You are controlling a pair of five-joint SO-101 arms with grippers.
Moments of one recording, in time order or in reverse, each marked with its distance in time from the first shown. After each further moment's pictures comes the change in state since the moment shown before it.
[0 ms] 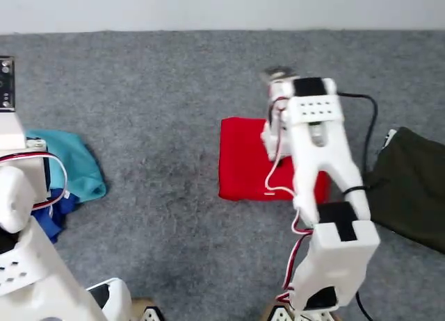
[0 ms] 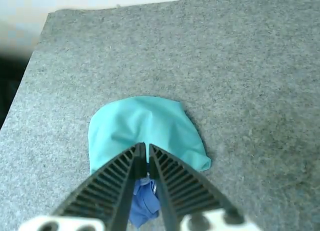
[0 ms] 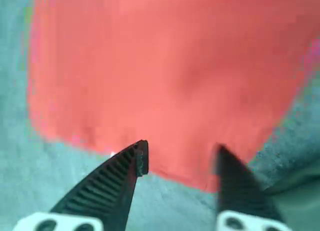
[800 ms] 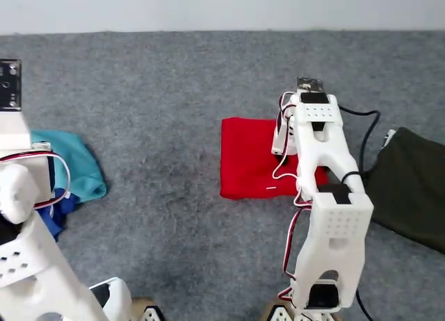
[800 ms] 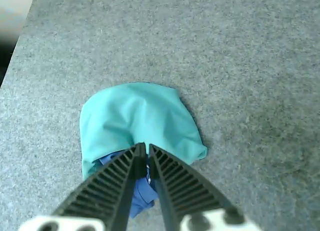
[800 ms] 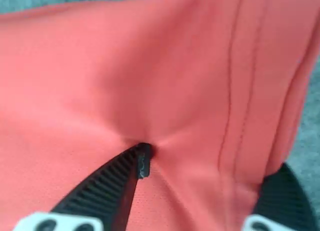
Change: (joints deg) left arm -0.1 -0.1 3.9 0.0 0.0; right arm 4.1 19.5 -2.3 -14.9 -14.9
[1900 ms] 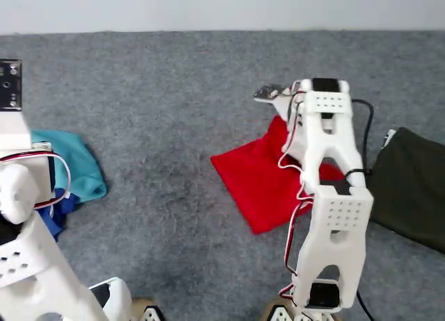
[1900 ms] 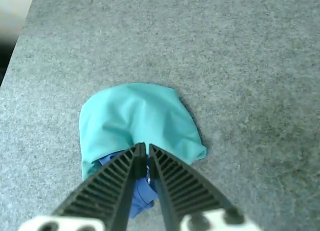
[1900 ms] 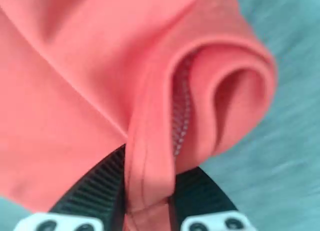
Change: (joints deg) left arm 0.2 0.0 0.0 0.0 0.0; right arm 3.1 5.2 -18.0 15.2 69.8
